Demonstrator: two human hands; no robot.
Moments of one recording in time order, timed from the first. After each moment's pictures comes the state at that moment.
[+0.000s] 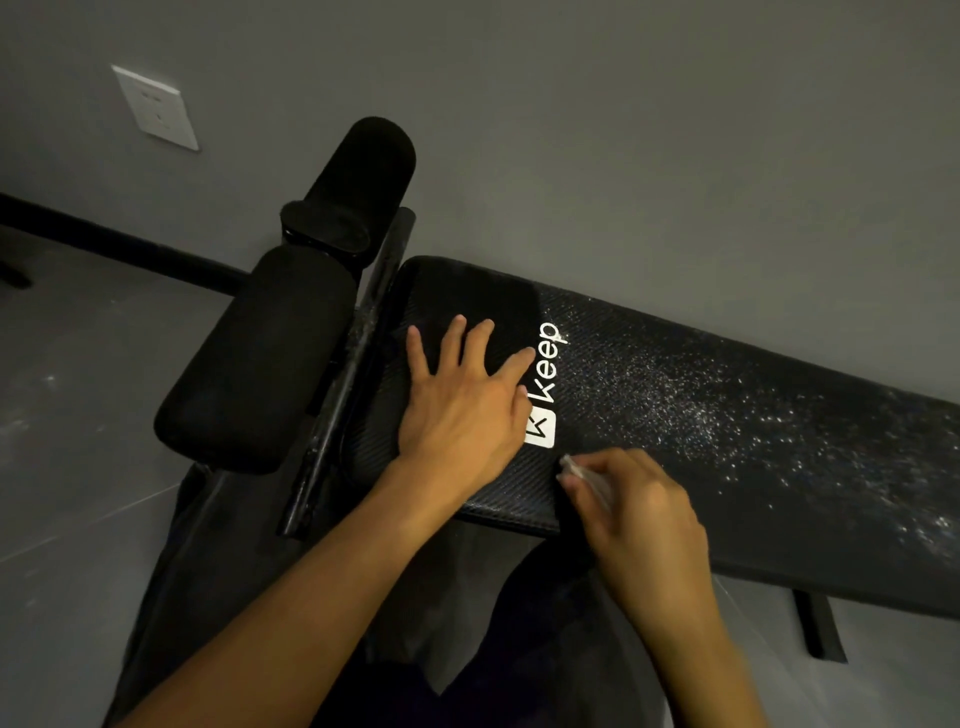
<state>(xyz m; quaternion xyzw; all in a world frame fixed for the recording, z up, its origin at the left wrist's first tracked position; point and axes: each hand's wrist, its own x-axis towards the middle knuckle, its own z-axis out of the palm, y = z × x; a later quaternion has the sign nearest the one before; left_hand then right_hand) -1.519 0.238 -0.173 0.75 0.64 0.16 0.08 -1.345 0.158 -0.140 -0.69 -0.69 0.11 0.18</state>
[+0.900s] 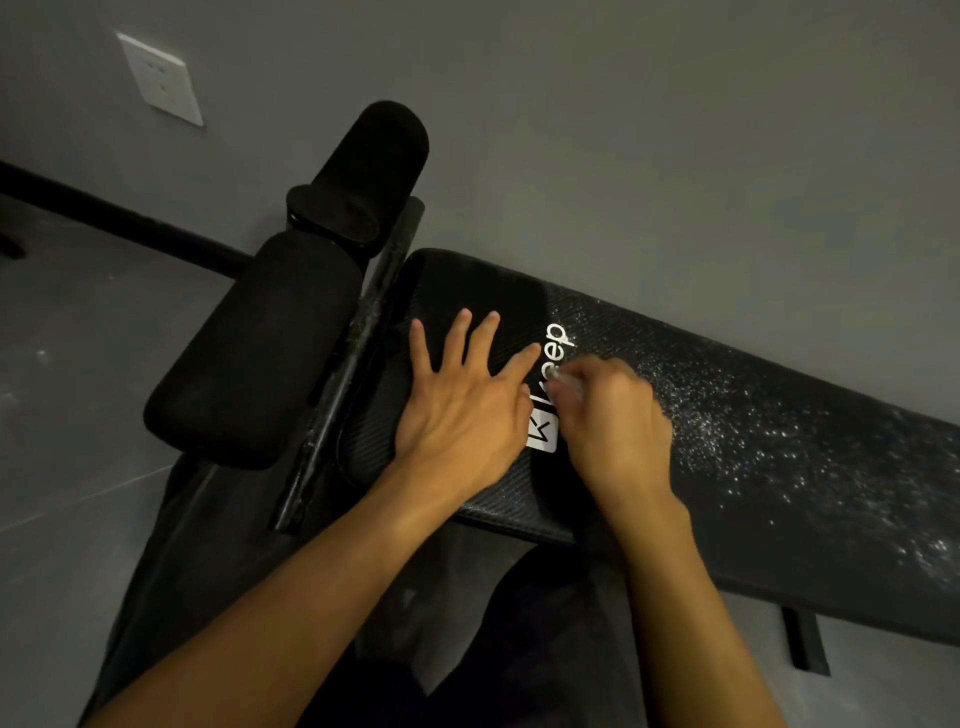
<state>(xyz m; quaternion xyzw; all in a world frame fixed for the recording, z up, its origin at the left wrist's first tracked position) -1.518 0.240 -0.182 0.75 0.64 0.16 0.05 -1.374 0.247 -0.135 -0.69 -0.70 0.07 0.14</state>
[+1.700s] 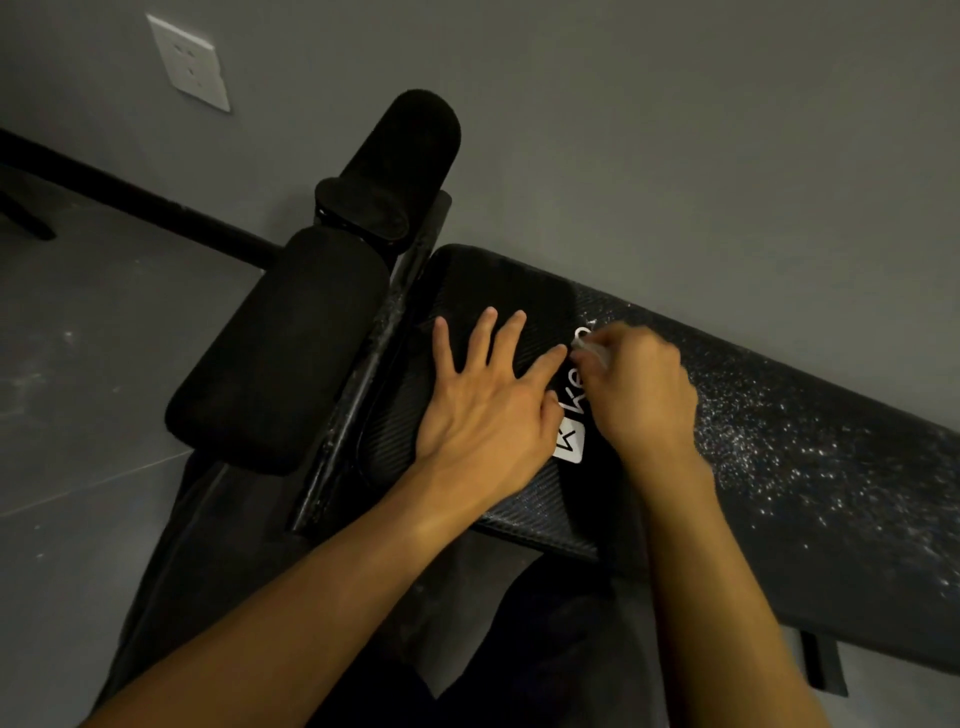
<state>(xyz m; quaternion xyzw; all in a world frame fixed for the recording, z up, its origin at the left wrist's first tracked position) -1.519 0.240 -0.179 0.75 0.64 0.17 0.05 -1.382 0.288 -0.130 -0.70 -0.70 0.06 0.13</state>
